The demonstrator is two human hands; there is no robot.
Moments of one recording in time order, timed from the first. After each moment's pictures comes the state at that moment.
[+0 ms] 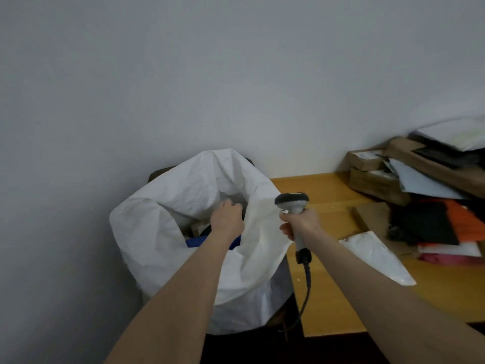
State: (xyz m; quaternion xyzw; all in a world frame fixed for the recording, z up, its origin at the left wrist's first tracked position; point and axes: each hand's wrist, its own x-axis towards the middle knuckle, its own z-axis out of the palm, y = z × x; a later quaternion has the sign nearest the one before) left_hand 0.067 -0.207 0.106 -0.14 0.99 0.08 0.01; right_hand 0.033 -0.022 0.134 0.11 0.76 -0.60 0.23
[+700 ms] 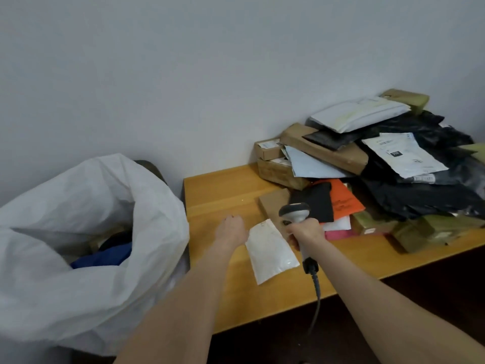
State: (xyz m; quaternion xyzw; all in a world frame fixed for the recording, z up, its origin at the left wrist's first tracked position) left_hand -0.030 0.087 0.060 -0.10 0.97 0.16 0.16; right_hand -0.025 0.269 0.093 0.25 0.81 -0.51 0.18
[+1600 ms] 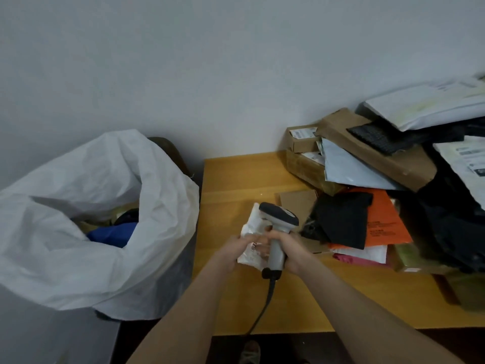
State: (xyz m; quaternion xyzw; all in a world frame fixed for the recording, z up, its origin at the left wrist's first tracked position) left_hand -0.034 0.097 0.014 -0.39 0.59 0.68 0.19; right_hand -0.076 0.238 0.040 0.17 0.58 -0.67 0.43
